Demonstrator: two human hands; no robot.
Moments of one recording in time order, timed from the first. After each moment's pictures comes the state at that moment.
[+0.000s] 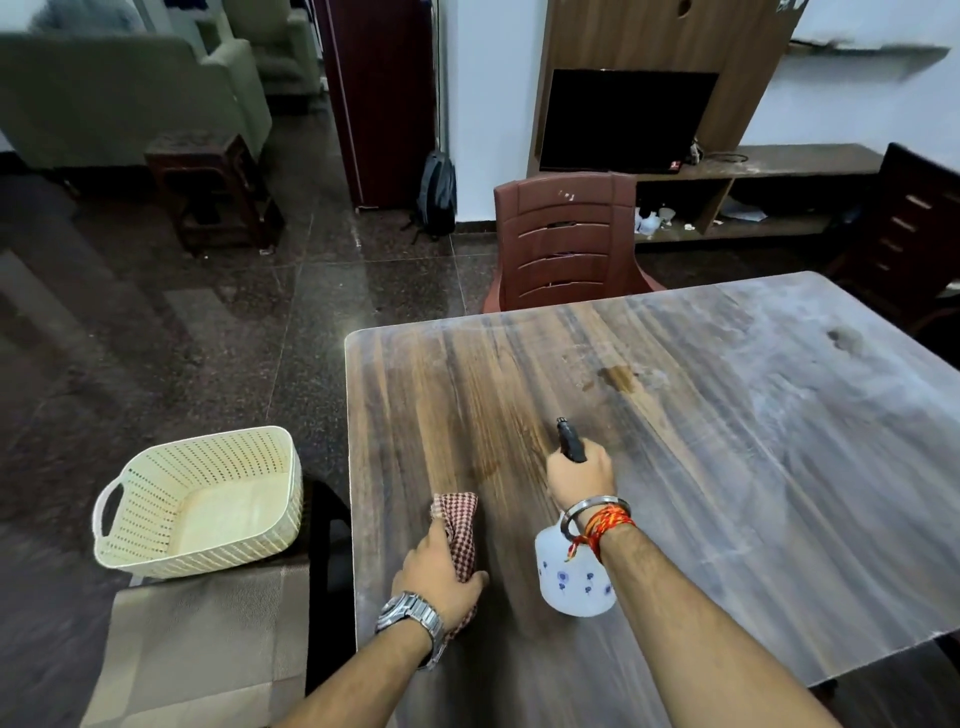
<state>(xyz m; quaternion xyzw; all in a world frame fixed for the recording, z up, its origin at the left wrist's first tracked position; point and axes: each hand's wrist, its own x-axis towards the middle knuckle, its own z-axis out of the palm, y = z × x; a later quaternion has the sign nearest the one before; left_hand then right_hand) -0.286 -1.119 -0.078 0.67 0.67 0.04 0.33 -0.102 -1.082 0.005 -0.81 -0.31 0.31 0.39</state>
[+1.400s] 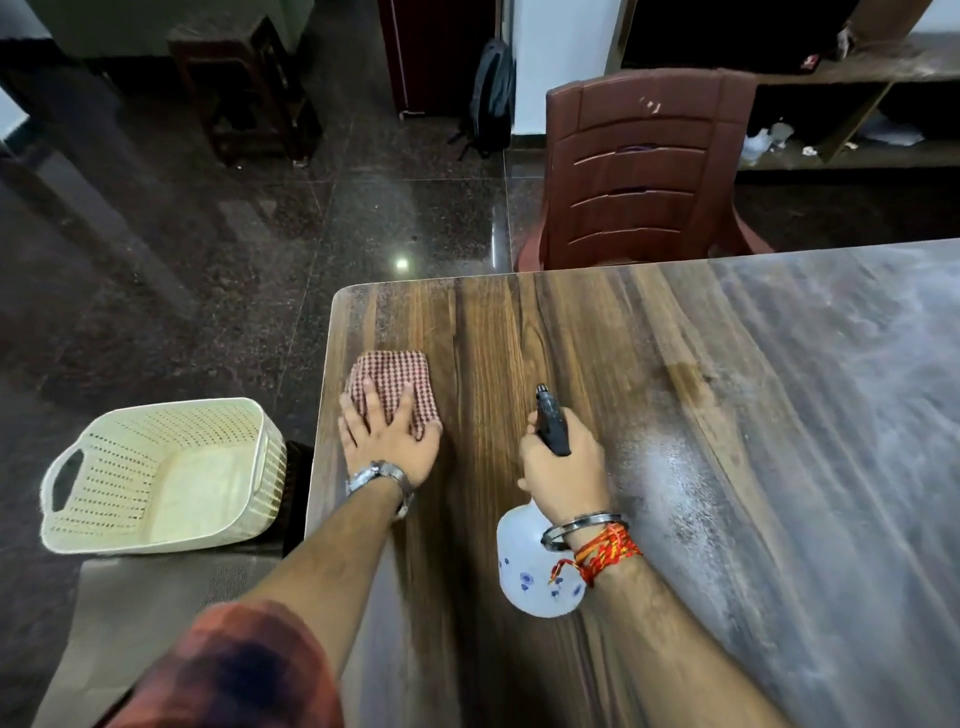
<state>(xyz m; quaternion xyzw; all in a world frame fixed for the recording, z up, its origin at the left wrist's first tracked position) -0.270 -0.909 -0.141 0.62 0.77 -0.03 0.16 -0.083 -0.979 -0.036 -0.72 -0.38 0.43 0.38</state>
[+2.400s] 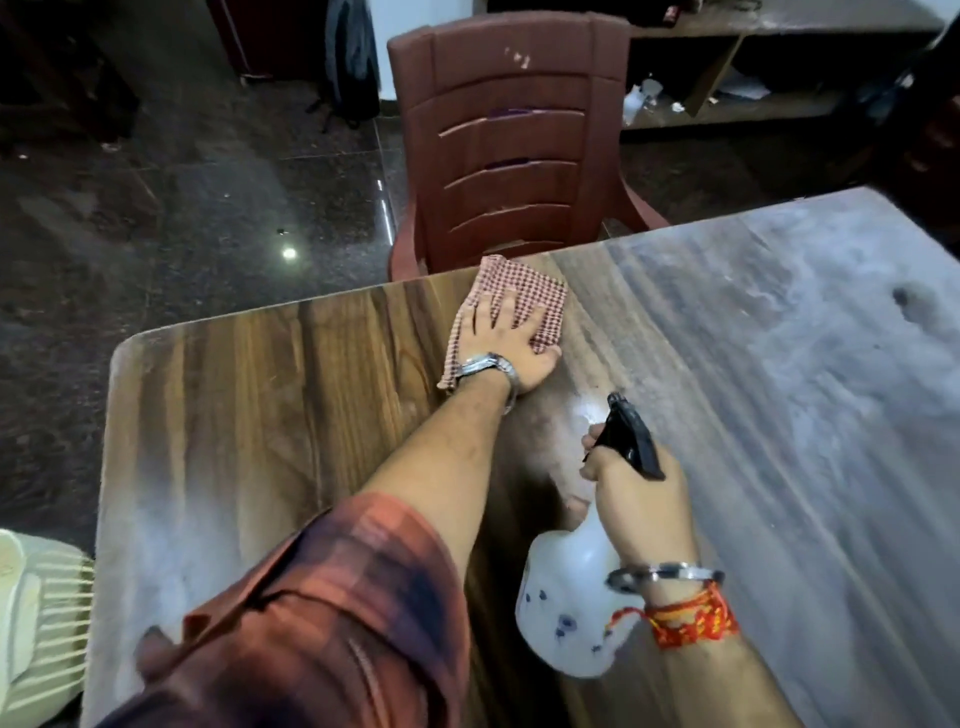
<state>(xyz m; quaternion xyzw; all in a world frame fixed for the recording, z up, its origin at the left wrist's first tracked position) 0.009 -0.739 -0.145 0.83 0.53 -0.05 0.16 0.052 -0.939 -0.054 -0.78 -0.17 0.38 0.47</state>
